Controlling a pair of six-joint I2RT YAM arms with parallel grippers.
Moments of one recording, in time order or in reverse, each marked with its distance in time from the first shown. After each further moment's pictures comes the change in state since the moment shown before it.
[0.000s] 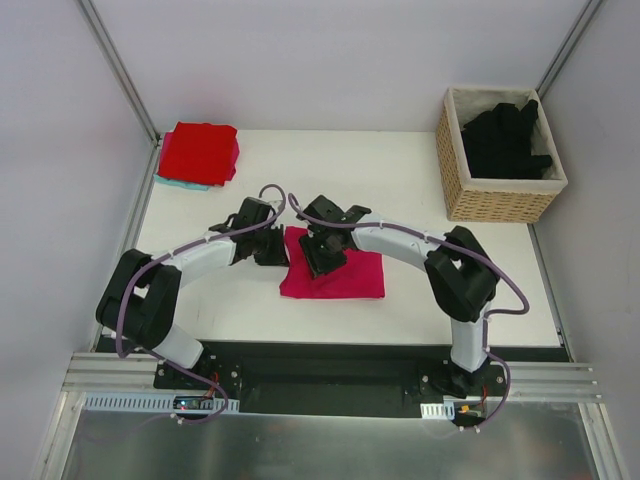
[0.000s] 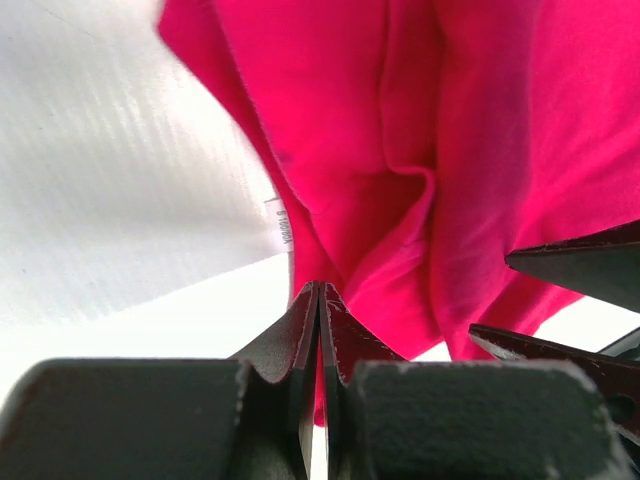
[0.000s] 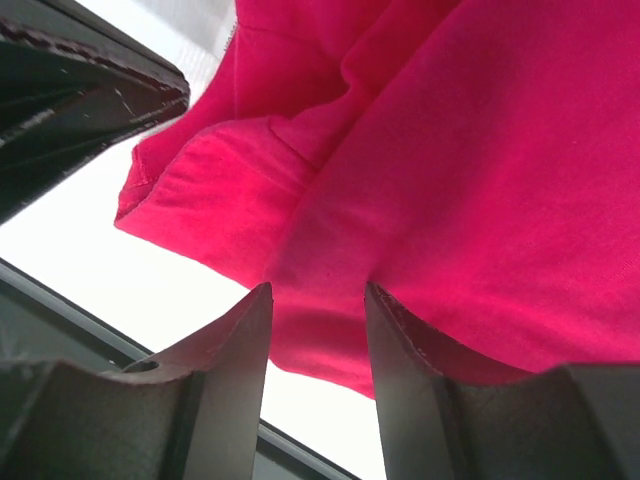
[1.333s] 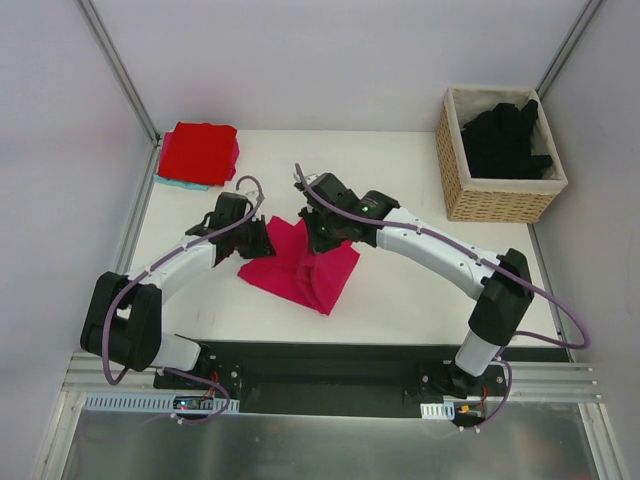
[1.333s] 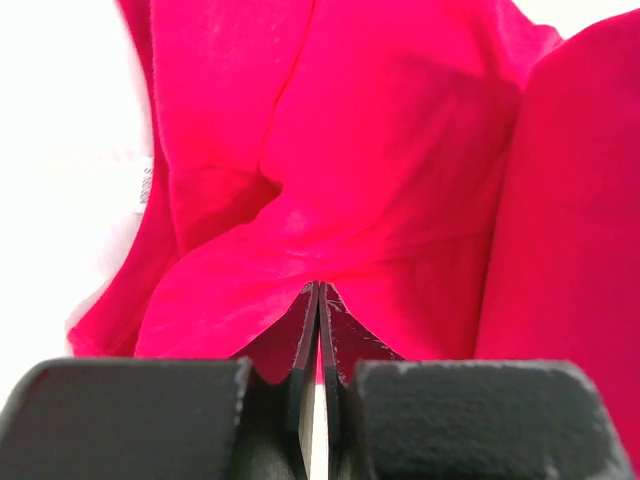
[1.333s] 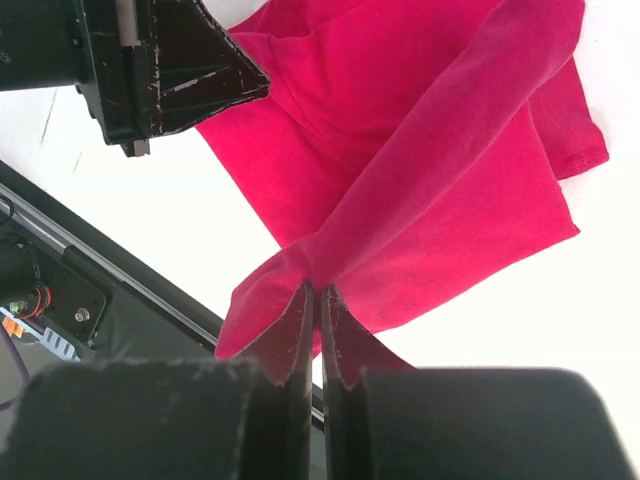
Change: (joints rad) left arm 0.122 -0.134 -0.028 -0.018 0.032 0.017; right arm 0.071 -0.214 0.165 -0.127 0.157 0.061
